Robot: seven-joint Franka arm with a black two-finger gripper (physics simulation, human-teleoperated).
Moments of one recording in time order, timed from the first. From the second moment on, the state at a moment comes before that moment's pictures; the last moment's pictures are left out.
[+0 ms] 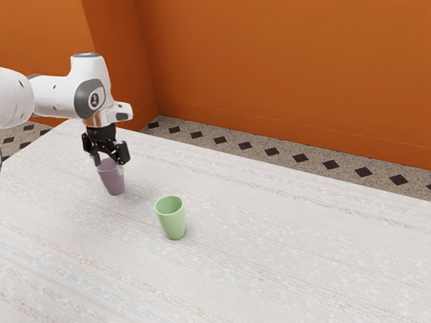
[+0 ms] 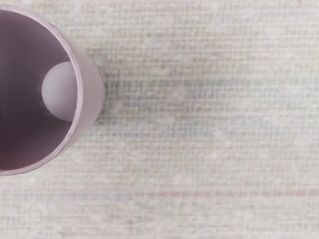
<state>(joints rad) 0.09 0.38 0.19 -1.69 -0.02 1.98 0.30</state>
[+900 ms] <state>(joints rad) 0.15 0.56 0.19 -1.51 -0.10 2.02 0.54</state>
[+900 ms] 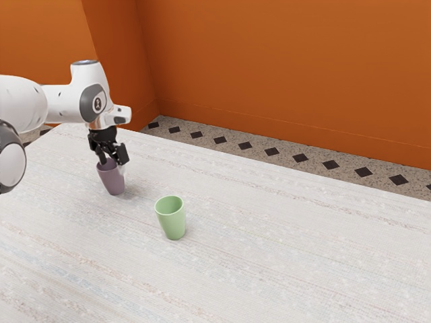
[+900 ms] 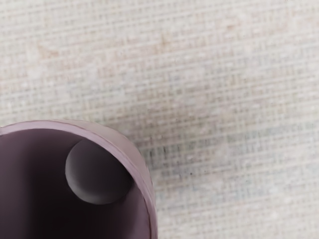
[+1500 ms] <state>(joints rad) 0.17 0.63 0.19 -1.46 -0.15 2.03 0.63</state>
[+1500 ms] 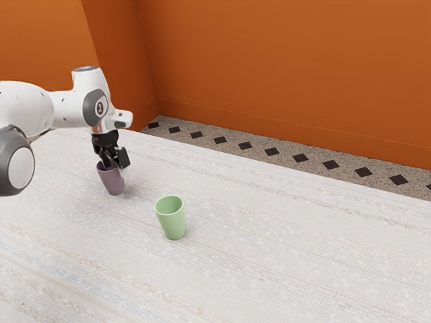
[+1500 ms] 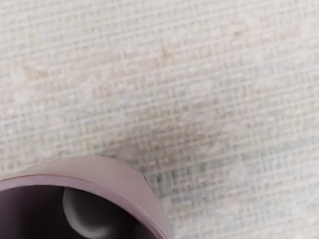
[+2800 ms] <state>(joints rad) 0.15 0.56 0.20 -1.50 -0.13 2.03 0.66</state>
